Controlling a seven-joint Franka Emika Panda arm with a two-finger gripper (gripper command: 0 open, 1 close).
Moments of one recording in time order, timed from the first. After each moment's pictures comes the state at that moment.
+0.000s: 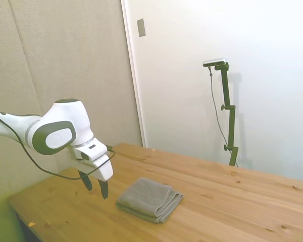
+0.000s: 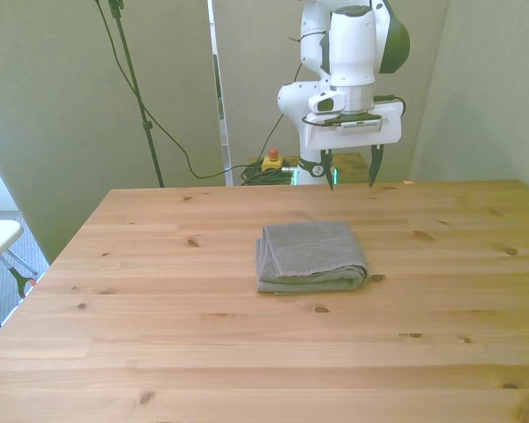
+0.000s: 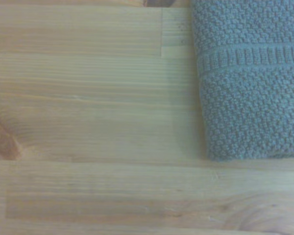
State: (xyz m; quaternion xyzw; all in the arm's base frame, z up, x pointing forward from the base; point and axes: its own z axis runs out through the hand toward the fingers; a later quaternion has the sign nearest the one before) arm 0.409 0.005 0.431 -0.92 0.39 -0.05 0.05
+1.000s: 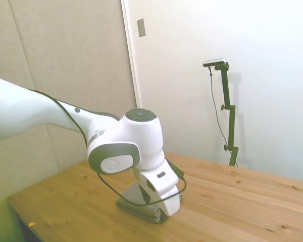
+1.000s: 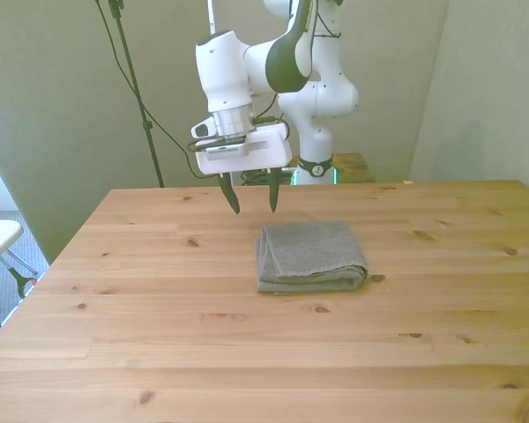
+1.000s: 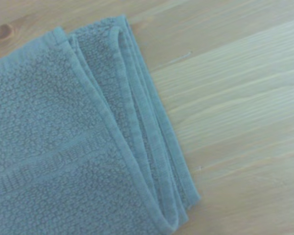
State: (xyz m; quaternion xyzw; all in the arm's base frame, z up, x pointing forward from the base) arm 0.440 -0.237 0.401 -0.83 0.54 -0.05 0.14
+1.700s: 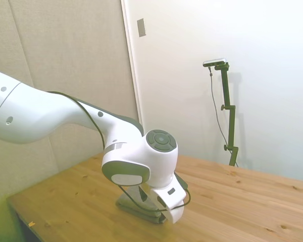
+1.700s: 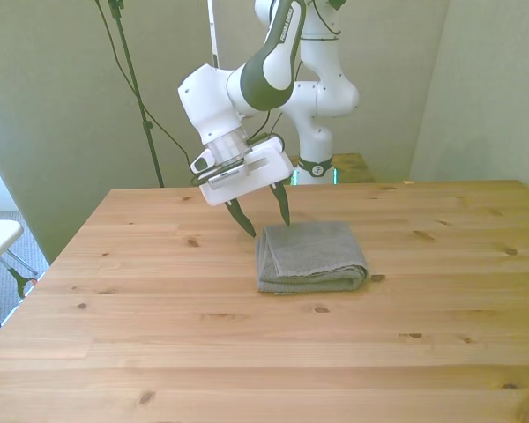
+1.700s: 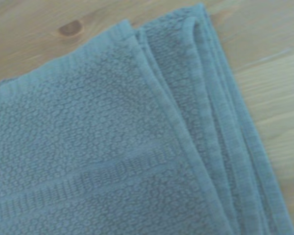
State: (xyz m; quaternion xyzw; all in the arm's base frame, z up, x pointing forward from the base) arm 0.460 -0.233 0.364 -0.84 0.48 -0.02 0.24
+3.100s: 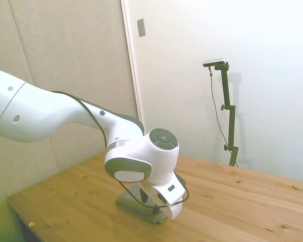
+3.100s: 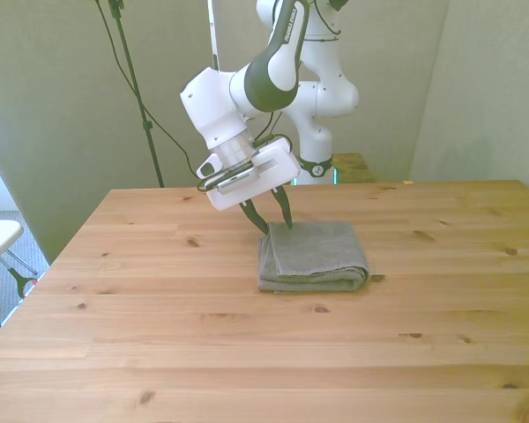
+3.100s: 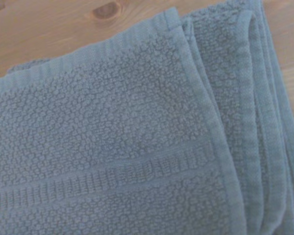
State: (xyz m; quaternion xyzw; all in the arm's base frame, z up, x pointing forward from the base) arm 0.470 -0.224 0.361 -0.85 0.46 -0.01 0.25
